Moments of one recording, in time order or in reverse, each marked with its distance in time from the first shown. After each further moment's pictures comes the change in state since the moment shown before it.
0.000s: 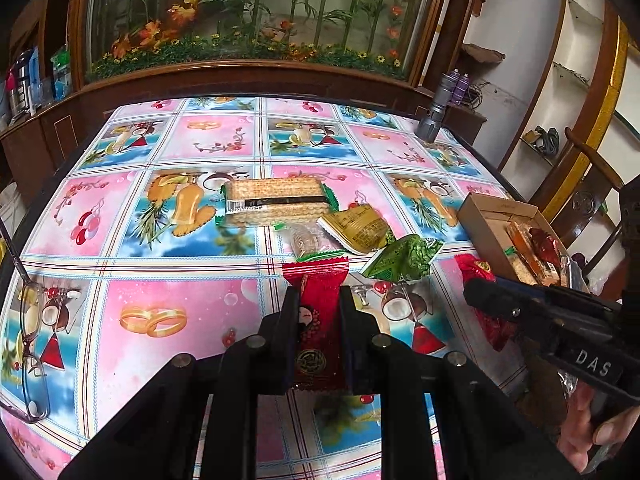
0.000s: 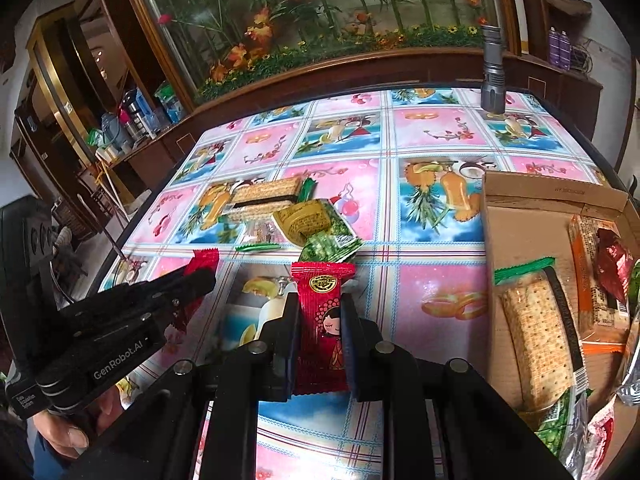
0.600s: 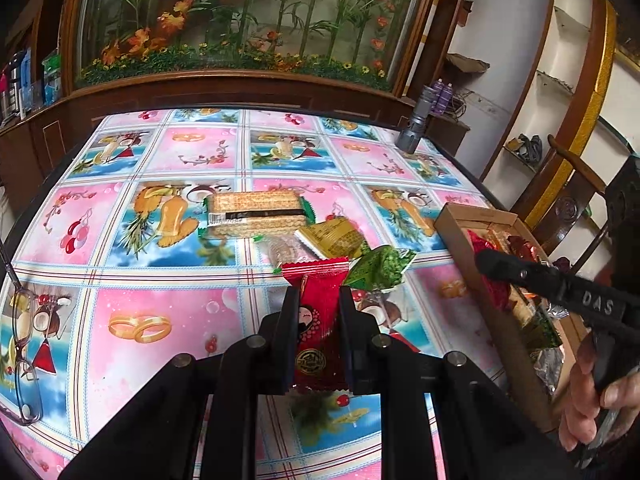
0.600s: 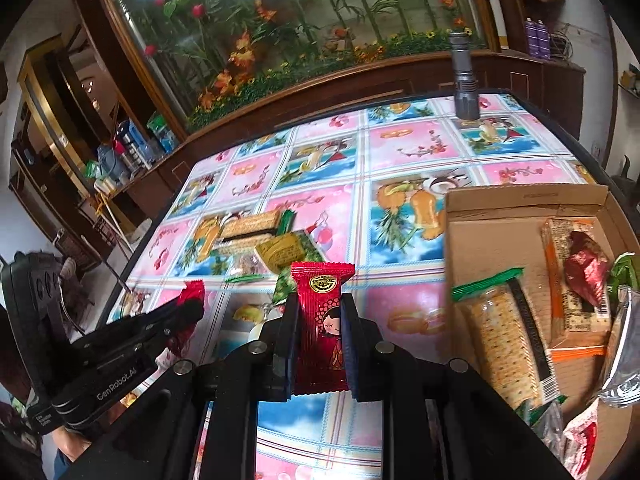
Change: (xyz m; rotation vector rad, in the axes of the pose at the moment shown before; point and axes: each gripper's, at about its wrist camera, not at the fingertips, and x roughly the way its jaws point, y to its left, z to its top) left arm -0.011 -0.009 0.003 0.005 -0.042 -0.064; right arm -0.025 -0.031 0.011 0.095 -0.070 0.008
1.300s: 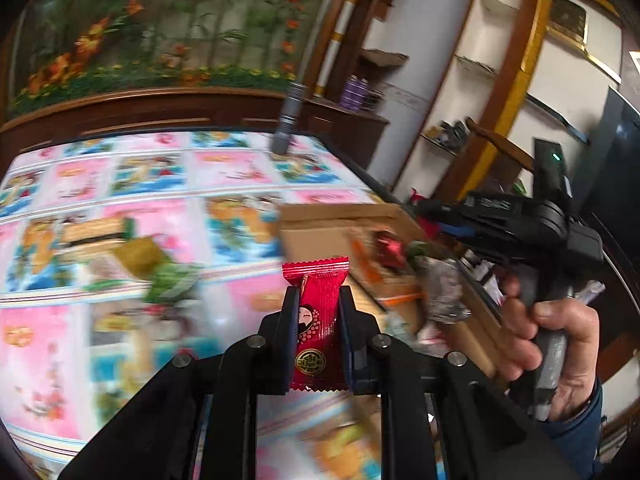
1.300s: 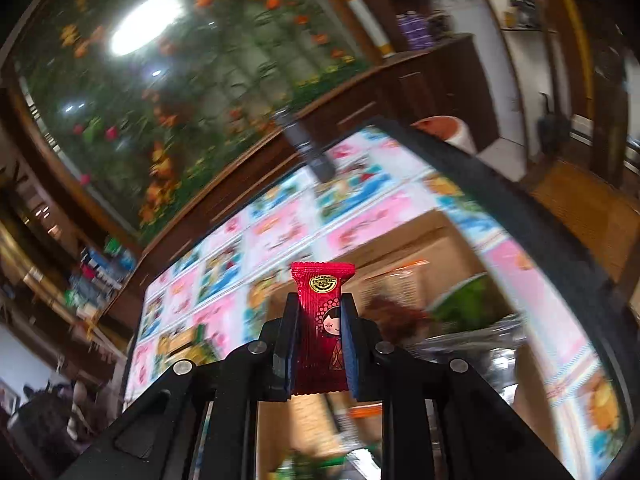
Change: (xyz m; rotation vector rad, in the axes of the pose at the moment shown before) left arm 0.007 -0.153 -0.007 0.122 -0.007 -0.237; right arm -0.083 -0.153 0.022 0.373 -0.193 -0.103
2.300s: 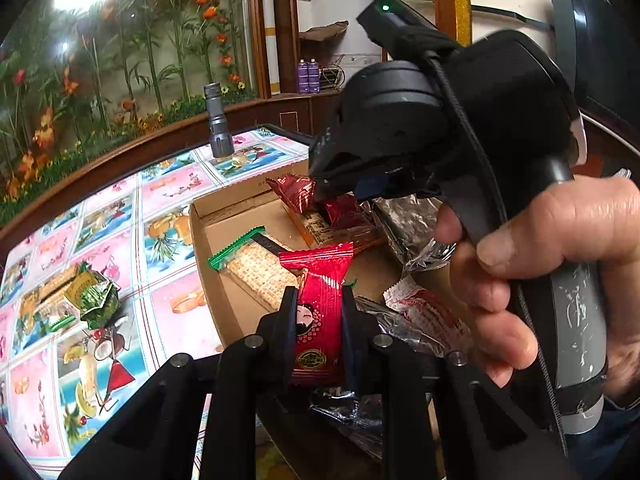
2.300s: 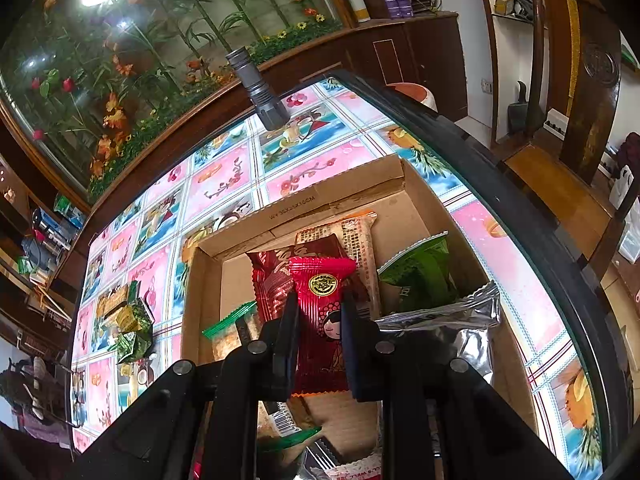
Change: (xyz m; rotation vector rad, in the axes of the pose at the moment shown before) left arm 0.047 -0.087 -0.049 0.347 0.003 0.126; right arm 0.030 -0.005 -0.017 -0.085 0.157 -0.172
